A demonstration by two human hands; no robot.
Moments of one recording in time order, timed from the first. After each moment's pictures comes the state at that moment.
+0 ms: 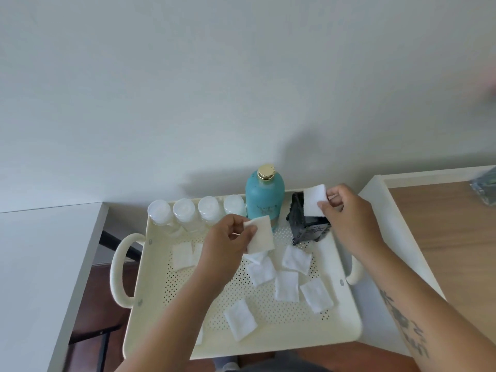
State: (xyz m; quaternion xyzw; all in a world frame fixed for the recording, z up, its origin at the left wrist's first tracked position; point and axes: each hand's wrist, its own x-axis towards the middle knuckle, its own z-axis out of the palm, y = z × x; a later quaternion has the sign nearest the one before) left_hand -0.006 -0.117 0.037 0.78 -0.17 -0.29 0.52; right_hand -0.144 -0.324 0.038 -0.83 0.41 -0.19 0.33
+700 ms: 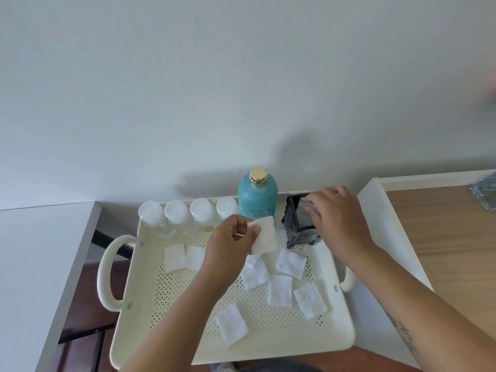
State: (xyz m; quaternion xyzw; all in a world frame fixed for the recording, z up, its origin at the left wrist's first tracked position) left_hand -0.015 -0.137 0.034 0.77 -0.17 -0.30 0.54; right_hand -0.134 -0.329 0.041 -0.95 0.25 -0.15 0.09
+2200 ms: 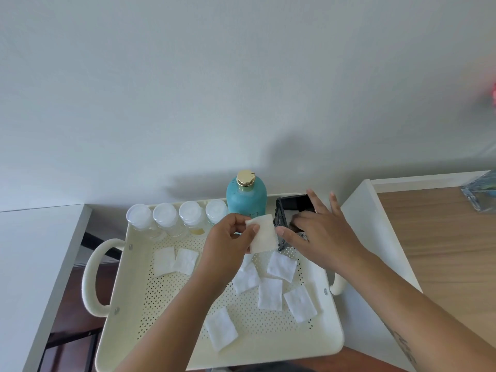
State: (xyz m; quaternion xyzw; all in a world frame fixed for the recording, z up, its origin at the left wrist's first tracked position) left_hand -0.022 -0.157 0.039 0.75 -0.15 -0.32 0.55; right_hand -0.141 -0.328 0.031 -0.97 0.22 0.04 0.10
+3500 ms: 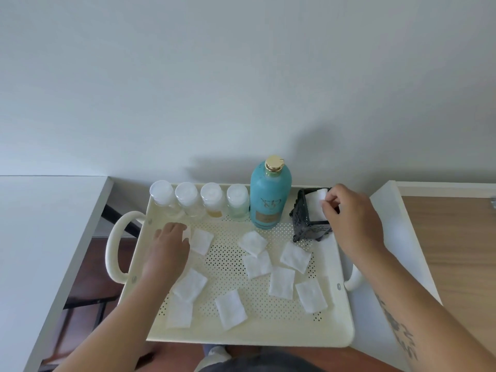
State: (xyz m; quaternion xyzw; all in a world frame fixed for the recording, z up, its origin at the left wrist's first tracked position) left_hand 0.053 -0.032 -0.053 0.96 -0.20 -0.12 0.16; right_hand -0.136 -0.325 0.038 -0.90 0.35 -0.16 0.20
